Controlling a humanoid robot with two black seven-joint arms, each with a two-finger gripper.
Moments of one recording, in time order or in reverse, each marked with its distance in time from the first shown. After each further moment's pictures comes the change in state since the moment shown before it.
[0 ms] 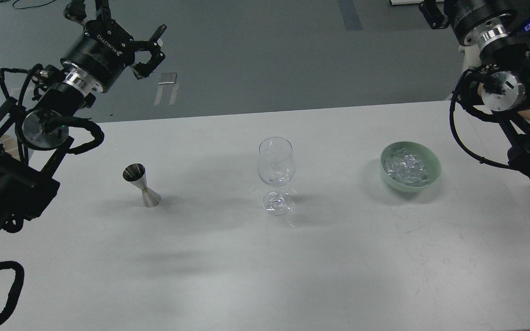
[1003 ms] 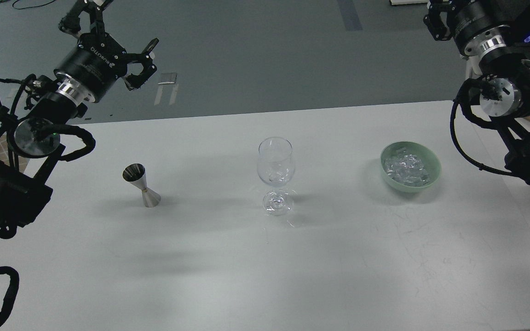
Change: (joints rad) left arm 0.027 0.013 -0.015 0.049 0.002 -0.010 0.025; right arm -0.007 0.023 -0.002 -0.070 0.002 -0.016 -0.009
